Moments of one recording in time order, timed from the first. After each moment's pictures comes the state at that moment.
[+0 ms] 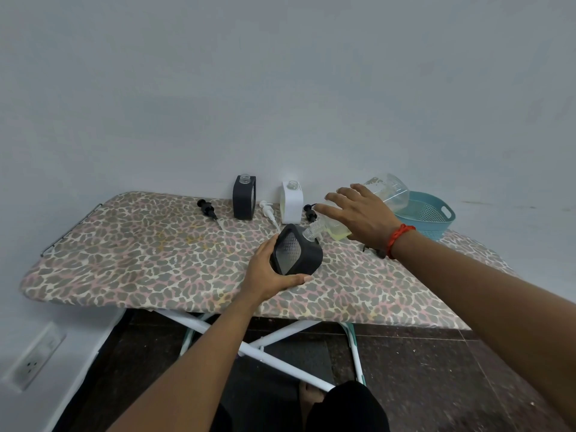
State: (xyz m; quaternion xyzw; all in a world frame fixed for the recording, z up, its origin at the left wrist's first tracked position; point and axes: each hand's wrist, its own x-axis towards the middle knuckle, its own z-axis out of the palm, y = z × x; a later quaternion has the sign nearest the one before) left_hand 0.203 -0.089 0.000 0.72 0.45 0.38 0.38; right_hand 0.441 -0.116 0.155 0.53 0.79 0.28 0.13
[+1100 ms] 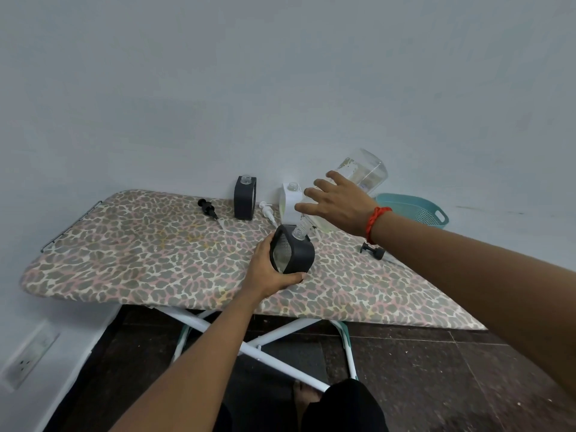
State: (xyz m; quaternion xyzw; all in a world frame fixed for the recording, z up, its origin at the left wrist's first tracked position) left_hand 0.202 -0.090 0.000 0.69 0.46 0.39 0.39; right_hand 0.398 -0.103 0.184 0.41 0.80 0.40 0.19
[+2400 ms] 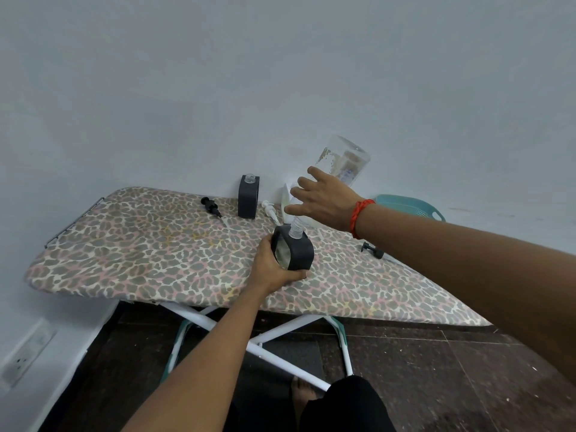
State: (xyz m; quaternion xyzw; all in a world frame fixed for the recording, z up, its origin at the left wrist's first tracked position) left_hand 0.199 -0.088 0.002 0.66 0.47 0.40 0.43; right_hand 0.351 -0.099 0.197 0.35 0.78 0.45 0.26
